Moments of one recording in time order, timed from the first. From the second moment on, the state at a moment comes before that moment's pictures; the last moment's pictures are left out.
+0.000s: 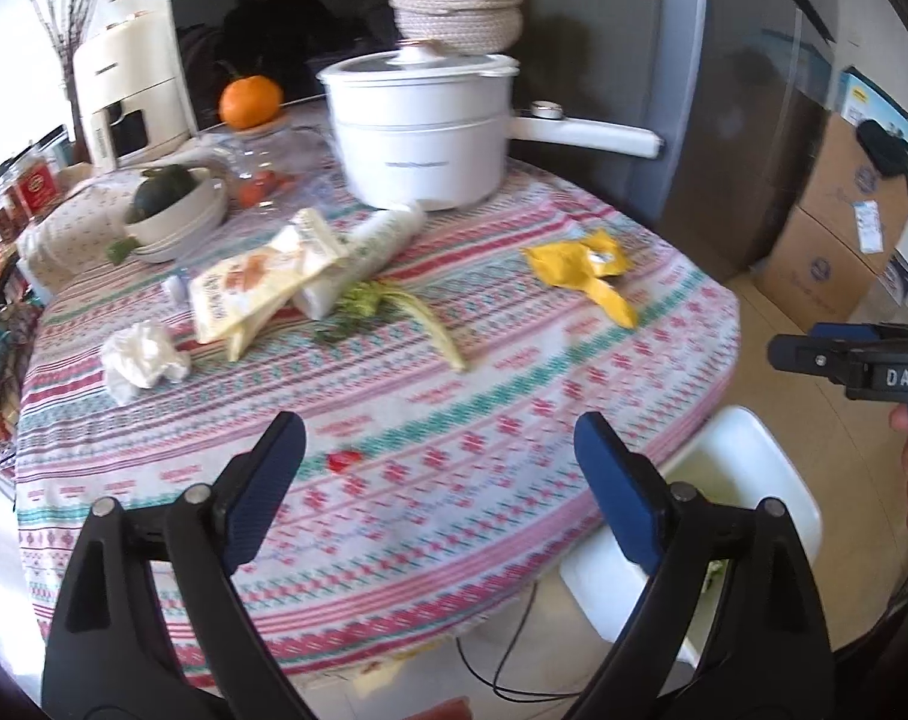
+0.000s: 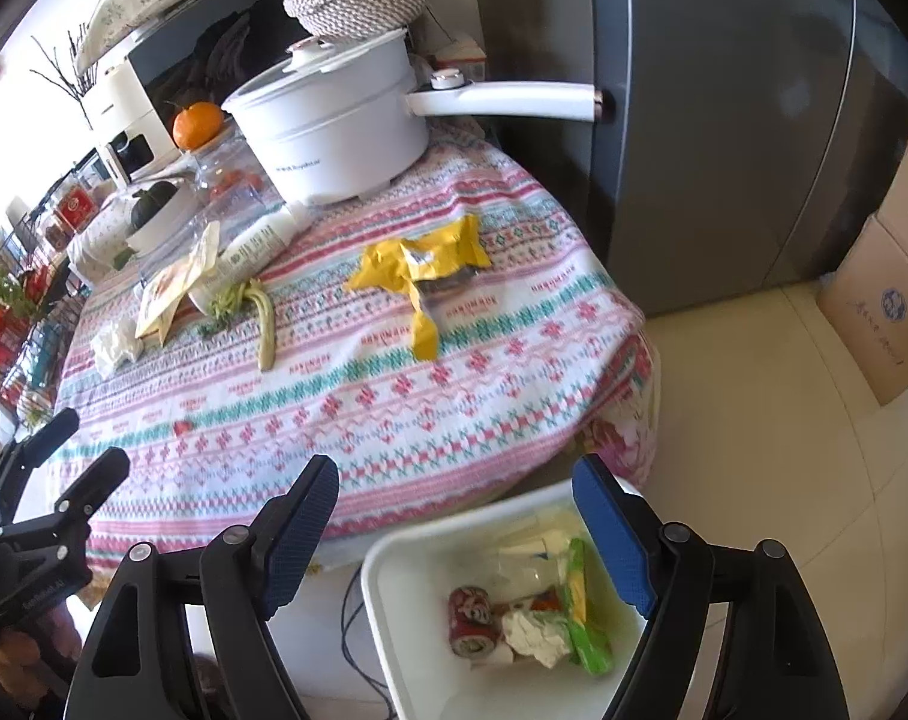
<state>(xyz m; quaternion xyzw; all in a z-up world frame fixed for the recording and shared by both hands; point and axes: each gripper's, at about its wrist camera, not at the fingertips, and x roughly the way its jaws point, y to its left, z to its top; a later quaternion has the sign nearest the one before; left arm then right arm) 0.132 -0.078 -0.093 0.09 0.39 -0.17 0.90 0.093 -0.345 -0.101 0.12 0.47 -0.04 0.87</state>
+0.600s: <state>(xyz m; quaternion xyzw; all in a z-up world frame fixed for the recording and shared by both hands) 0.275 0.072 -0.137 0.06 0.42 0.08 0.90 0.156 -0.302 -0.125 0.09 0.45 -0.03 0.89</state>
